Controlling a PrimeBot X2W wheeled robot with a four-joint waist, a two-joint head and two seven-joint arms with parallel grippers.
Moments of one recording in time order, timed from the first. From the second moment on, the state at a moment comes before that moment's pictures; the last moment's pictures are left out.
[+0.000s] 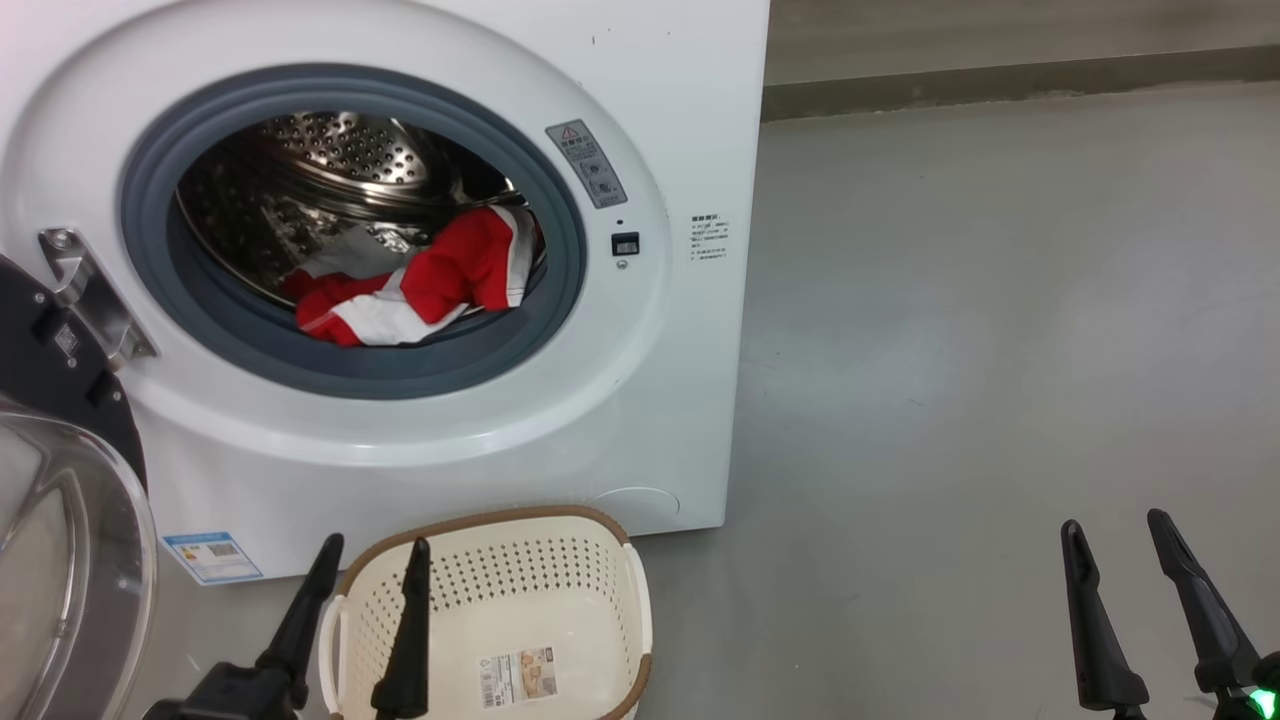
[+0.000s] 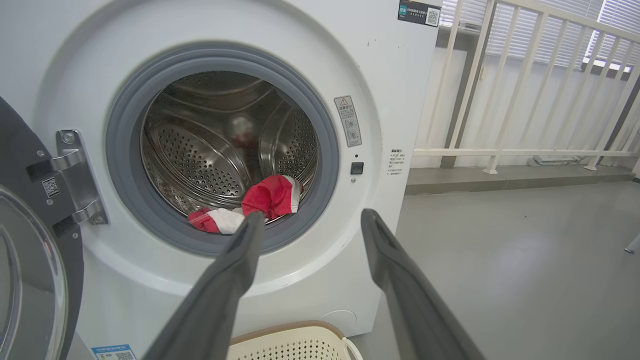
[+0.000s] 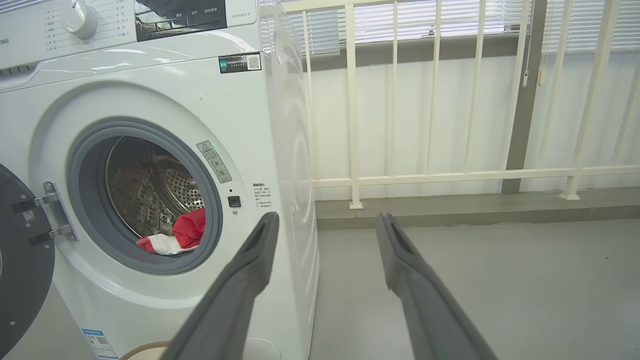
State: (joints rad) left arm 0.04 0.11 -0.12 -0.02 -0.25 0.03 -0.16; right arm 0.28 -0.03 -0.12 -0.23 0.26 0.12 -0.19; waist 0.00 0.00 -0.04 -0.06
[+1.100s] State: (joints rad) left arm -0.11 0.10 -0.12 -0.02 -0.26 0.07 -0.19; right arm 0.17 -0.03 -0.08 -0.25 0.26 0.12 -0.19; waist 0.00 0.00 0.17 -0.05
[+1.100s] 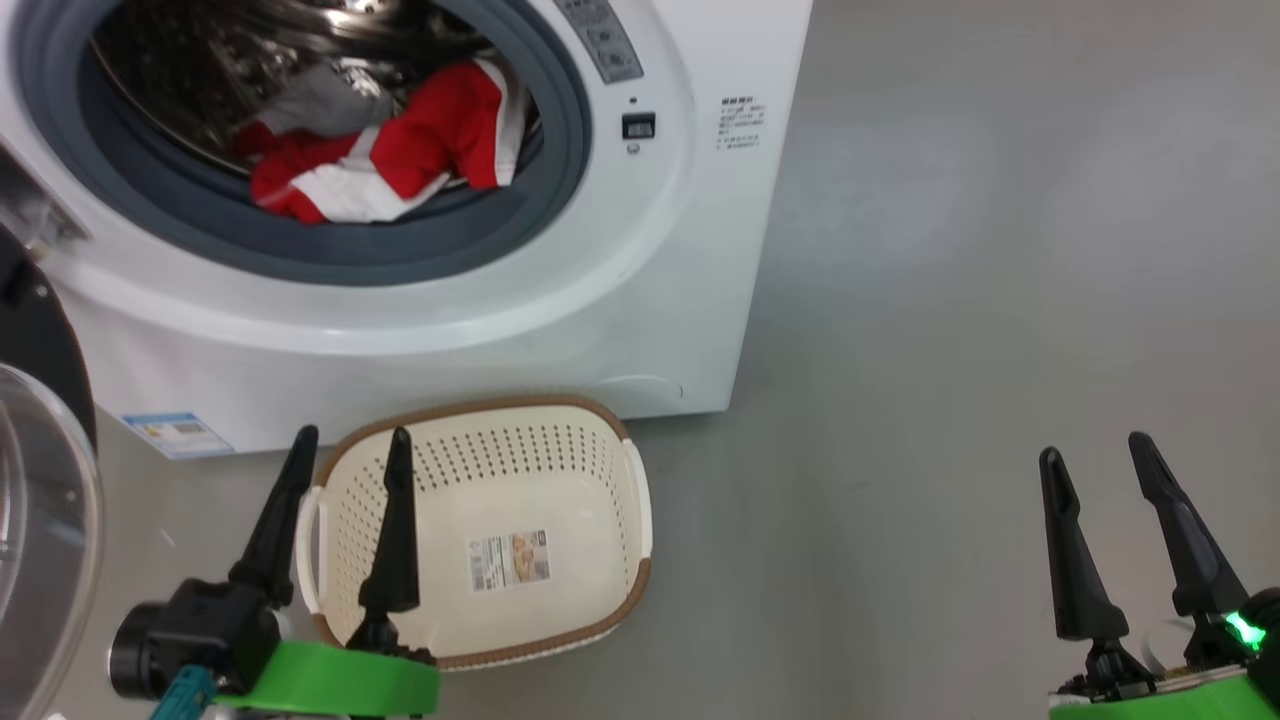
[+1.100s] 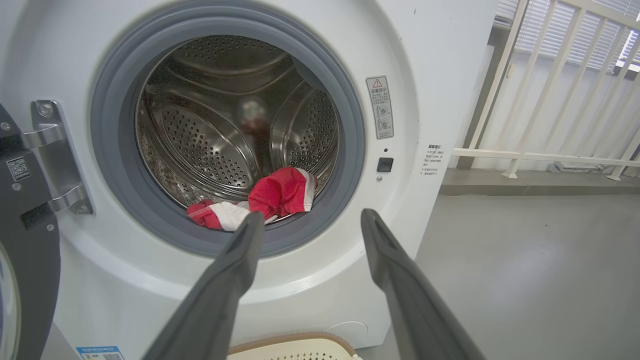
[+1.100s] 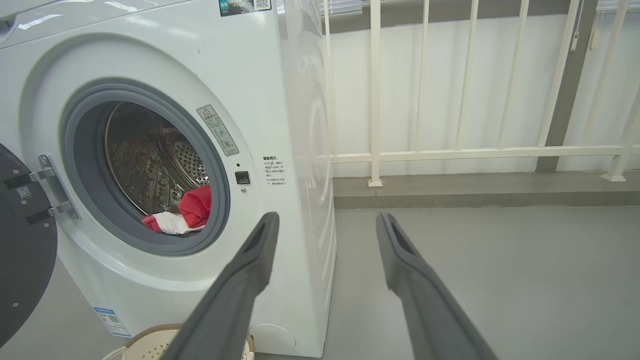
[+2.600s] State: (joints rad) left arm -0.83 0.17 -0.08 0.48 -0.24 0.12 -0.20; right arm -0.01 -0.03 -0.01 -0.15 0.28 0.12 -0.26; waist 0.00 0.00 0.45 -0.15
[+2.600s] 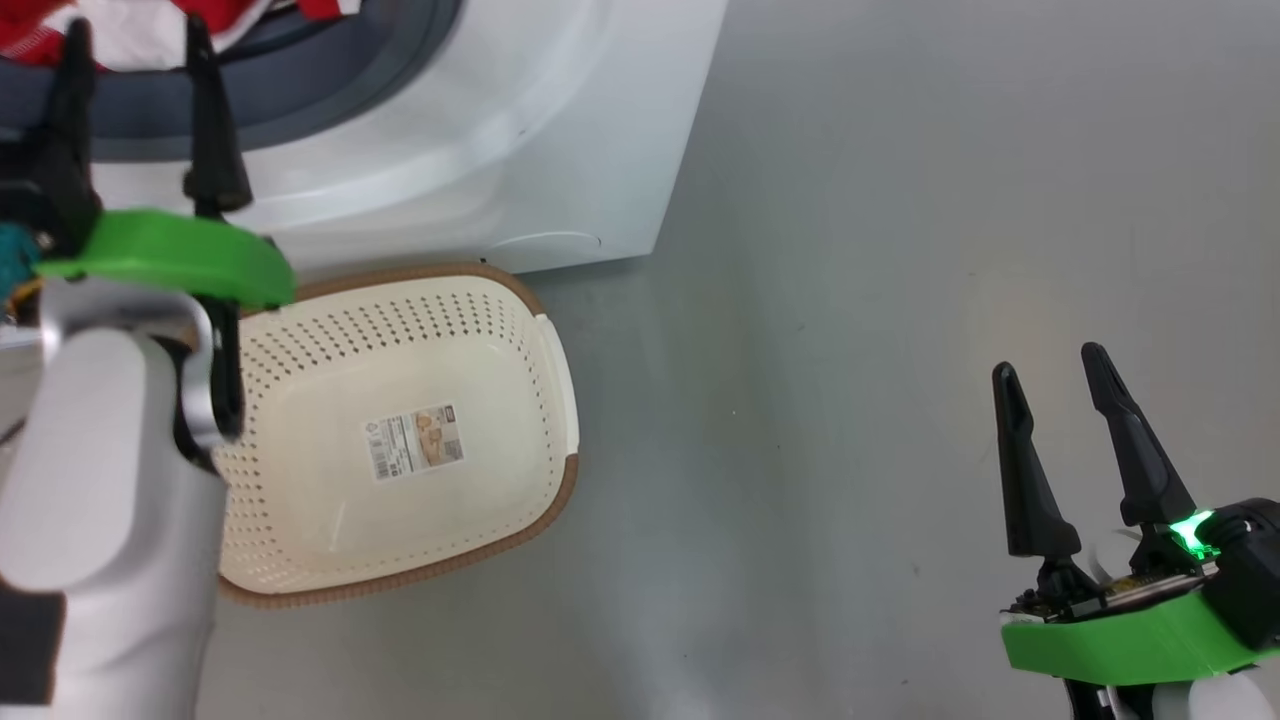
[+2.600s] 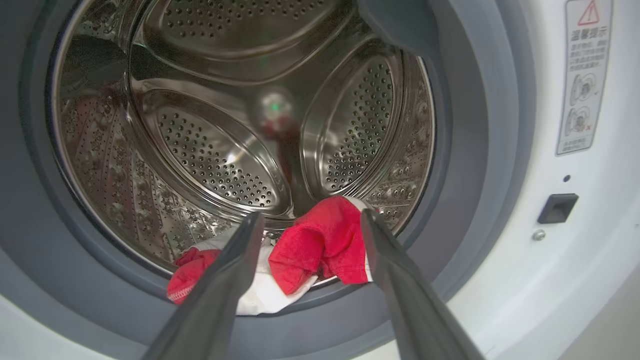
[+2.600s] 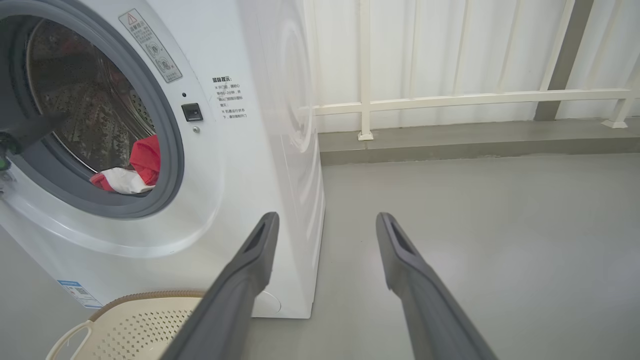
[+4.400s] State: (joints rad) left arm -1.36 0.39 -0.11 1.22 -0.19 0.18 -0.09; right arm -0.07 -0.04 0.11 -0.11 0.27 0.12 -0.26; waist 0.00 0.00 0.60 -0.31
